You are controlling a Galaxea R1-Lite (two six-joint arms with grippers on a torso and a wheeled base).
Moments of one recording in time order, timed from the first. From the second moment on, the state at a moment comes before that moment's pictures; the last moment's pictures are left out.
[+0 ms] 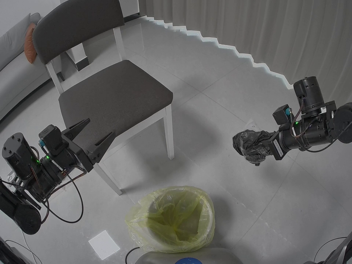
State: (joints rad) left arm -0.23 1.64 -0.29 -1.52 -0.35 -0.06; right arm 0.35 1.70 -1.16 0.17 -0.03 -0.33
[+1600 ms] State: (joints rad) left arm -0.18 1.58 -0.31 -1.52 -0.42 -0.07; right arm 0.78 2.12 -1.10 -0.12 0.05 -0.28
